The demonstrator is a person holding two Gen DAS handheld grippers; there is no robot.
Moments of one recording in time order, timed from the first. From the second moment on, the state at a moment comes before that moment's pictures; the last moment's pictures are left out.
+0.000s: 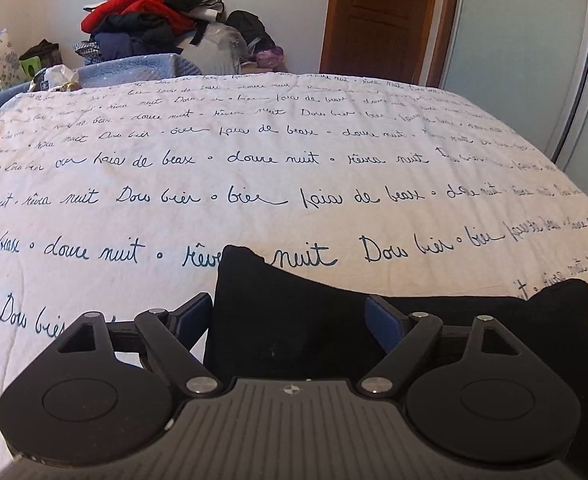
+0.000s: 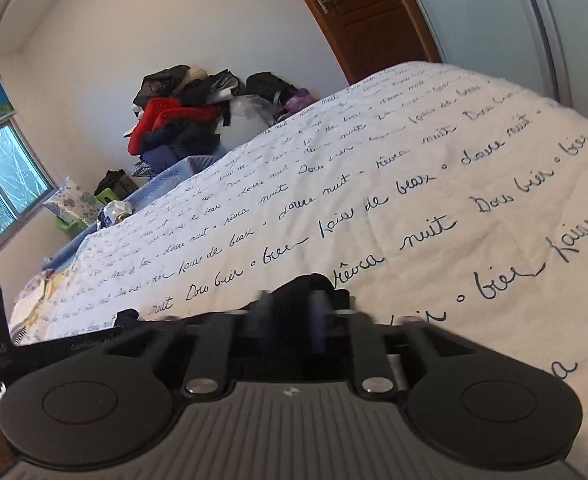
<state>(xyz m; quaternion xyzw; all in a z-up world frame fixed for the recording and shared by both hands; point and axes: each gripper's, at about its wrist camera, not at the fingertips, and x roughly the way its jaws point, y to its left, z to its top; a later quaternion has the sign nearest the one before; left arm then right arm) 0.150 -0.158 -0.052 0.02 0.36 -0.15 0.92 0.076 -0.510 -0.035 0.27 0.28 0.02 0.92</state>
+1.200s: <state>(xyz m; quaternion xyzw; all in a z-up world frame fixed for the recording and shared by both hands) 0.082 -0.172 -0.035 0.07 0.32 -0.21 0.92 -0.040 -0.502 -0.032 0.34 0.24 0.05 0.91</state>
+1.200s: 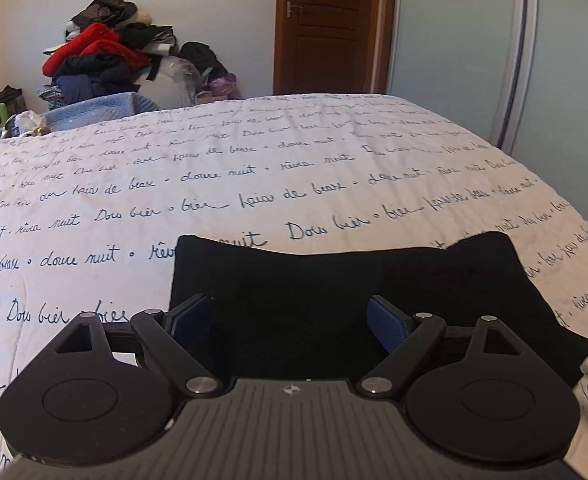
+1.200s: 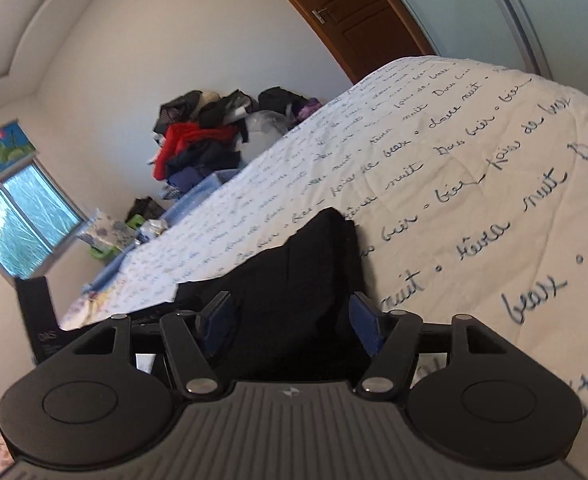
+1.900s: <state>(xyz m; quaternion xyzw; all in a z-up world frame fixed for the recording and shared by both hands) 0.072 -0.167 -0.034 0.06 0.32 -0.21 0.92 0.003 -0.488 -0.054 0.35 0.28 0.05 0.89</state>
